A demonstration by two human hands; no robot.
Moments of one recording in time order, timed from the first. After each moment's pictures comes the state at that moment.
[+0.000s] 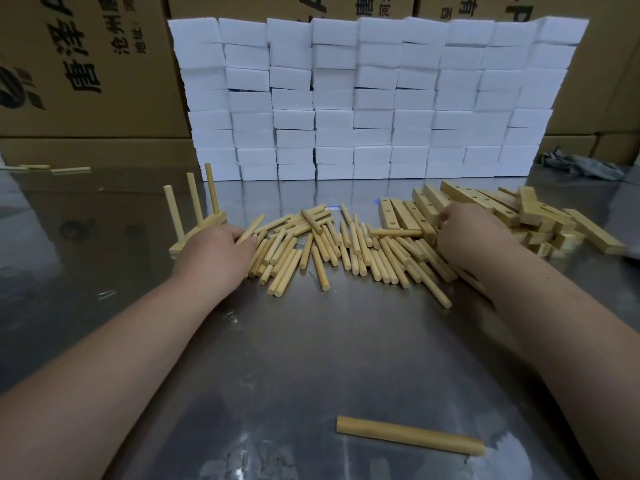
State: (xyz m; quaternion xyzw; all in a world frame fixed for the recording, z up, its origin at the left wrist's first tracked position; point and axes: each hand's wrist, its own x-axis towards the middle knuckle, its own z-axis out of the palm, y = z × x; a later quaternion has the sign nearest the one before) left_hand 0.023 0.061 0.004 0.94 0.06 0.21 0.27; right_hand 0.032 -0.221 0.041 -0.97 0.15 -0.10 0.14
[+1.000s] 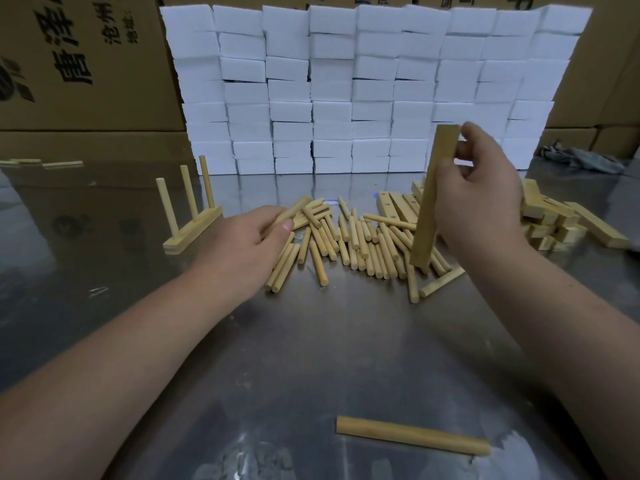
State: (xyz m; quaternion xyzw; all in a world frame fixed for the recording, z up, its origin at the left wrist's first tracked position) left_hand -0.004 0.035 0.011 0.89 -0.13 0.23 0.38; right_hand 0.001 -0.190 0.052 -0.77 -0.02 -0.39 0.50
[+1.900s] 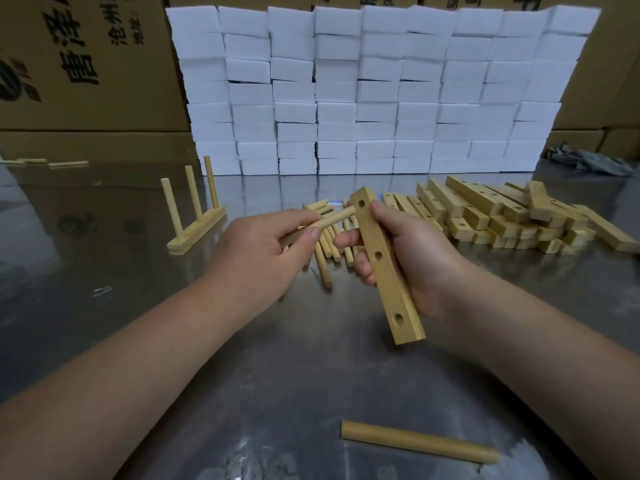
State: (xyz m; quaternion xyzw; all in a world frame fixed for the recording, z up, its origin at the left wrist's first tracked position) left_hand -0.020 0.021 0.014 0.84 -0.20 0.29 0.41; right_hand -0.015 -0.147 0.031 -0.60 -0.09 0.09 0.79
